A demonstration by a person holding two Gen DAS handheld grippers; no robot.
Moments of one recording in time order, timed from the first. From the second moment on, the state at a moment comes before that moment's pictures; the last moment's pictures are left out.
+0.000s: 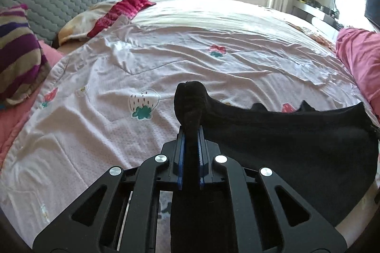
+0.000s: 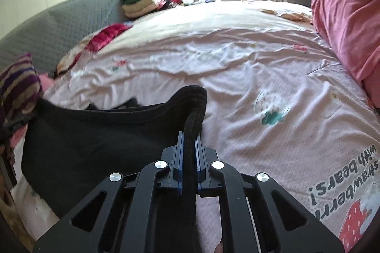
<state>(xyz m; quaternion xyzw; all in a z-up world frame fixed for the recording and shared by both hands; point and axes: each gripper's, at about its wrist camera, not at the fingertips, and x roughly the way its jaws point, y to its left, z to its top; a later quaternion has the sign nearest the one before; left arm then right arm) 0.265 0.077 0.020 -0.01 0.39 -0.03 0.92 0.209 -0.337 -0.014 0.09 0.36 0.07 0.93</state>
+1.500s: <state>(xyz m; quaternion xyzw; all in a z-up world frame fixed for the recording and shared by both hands) 0.259 0.110 -0.020 -0.02 0.47 0.01 0.88 0.169 -0.315 -0.020 0.05 0.38 0.02 0.92</state>
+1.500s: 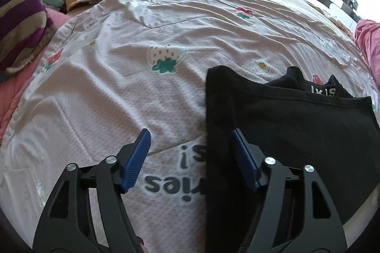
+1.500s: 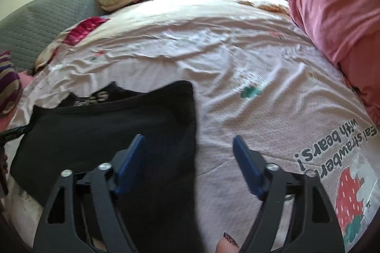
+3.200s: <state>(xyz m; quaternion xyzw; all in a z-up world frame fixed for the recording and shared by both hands) 0.289 0.137 -0.008 -0.09 0.52 -0.02 0.85 0.135 0.037 -0.060 -0.32 0.29 0.25 0.87</state>
